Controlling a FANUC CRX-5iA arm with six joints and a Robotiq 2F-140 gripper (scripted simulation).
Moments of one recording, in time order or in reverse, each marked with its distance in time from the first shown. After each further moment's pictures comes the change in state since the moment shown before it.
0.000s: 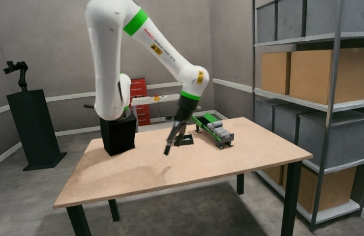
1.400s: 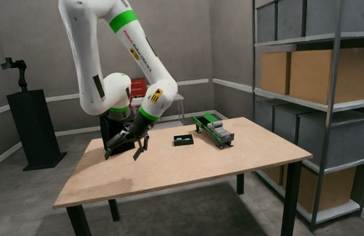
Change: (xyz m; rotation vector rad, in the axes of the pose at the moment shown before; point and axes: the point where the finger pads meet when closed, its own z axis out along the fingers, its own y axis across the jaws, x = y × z) arm 0.190 -0.133 0.092 0.022 0.321 0.570
